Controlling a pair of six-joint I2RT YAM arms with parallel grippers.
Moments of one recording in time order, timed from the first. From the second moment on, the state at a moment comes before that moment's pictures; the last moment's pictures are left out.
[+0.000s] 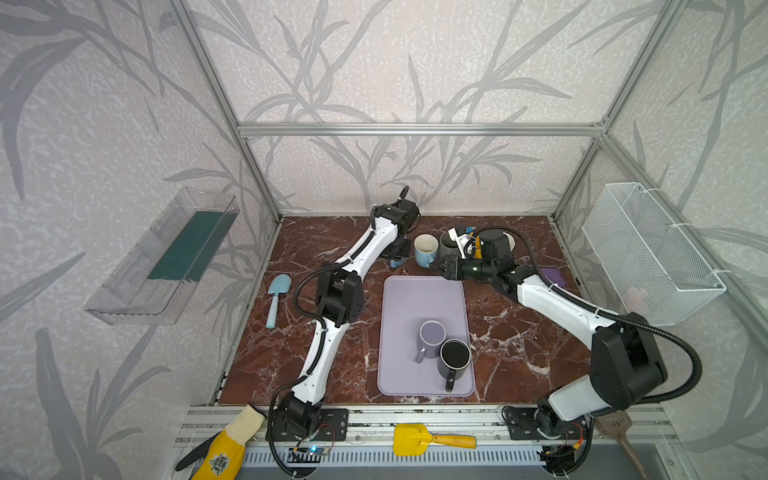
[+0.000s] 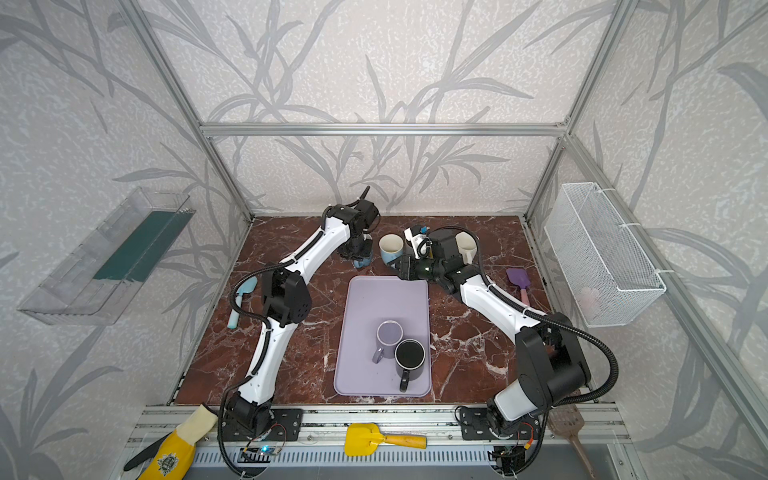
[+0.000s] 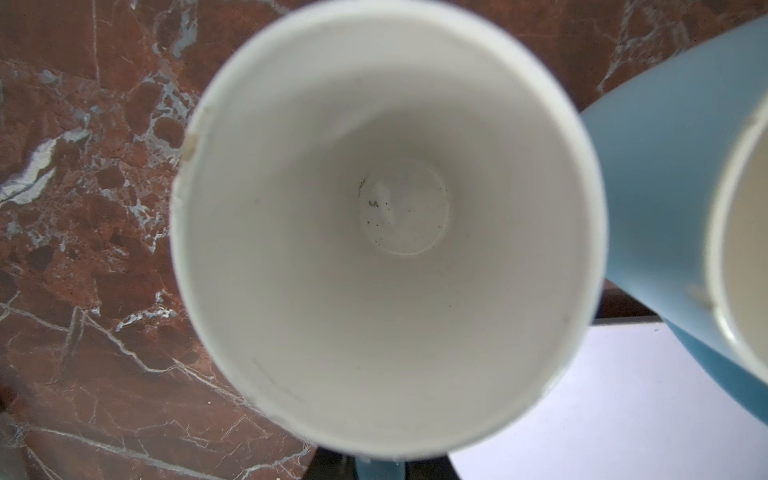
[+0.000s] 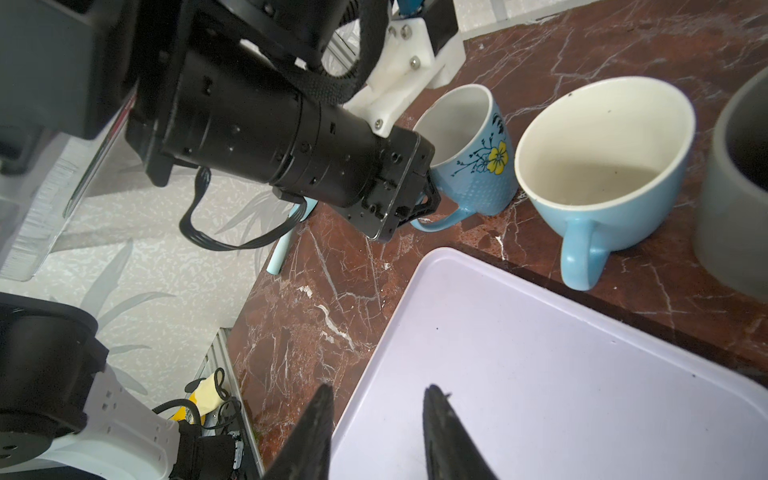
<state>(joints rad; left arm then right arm) -0.48 2.43 2.41 -1.35 -0.17 -0.33 0.43 1.53 1.06 -0.05 -0.60 0.49</state>
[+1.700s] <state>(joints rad) -0.49 2.45 2.43 -1.35 -0.18 -0.32 0.43 1.49 1.06 -0.14 -0.55 0.44</state>
